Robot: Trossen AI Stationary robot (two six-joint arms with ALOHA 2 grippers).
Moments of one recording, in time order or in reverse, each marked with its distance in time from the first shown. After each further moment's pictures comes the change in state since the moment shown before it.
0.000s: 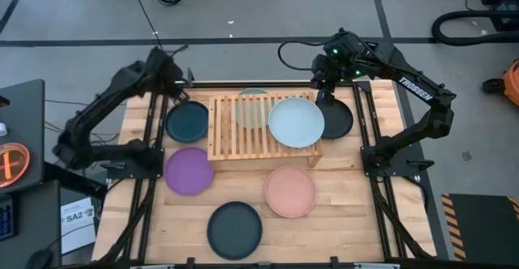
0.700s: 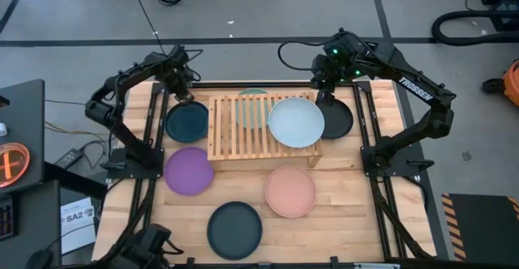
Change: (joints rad) left arm 0.138 0.477 0.047 0.013 0.007 0.208; right arm 0.000 0.000 0.000 -0.001 0.000 0.000
